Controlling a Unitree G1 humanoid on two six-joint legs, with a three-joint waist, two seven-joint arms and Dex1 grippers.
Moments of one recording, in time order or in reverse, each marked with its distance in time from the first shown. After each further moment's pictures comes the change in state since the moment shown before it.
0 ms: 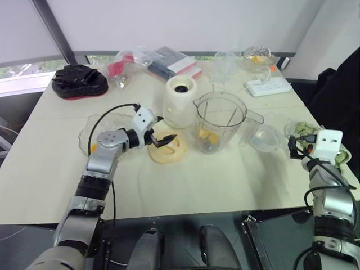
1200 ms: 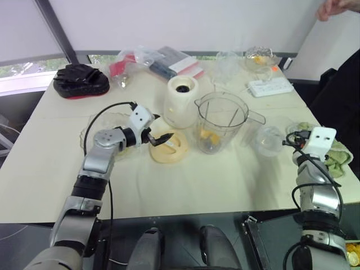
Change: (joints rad) left arm -0.001 0.026 0.000 -0.011 0.000 -0.001 0.014; right arm -0.036 0.097 0.011 0.000 0.069 -0.090 -0.129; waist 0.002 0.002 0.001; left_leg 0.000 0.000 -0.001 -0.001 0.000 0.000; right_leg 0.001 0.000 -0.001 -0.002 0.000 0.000
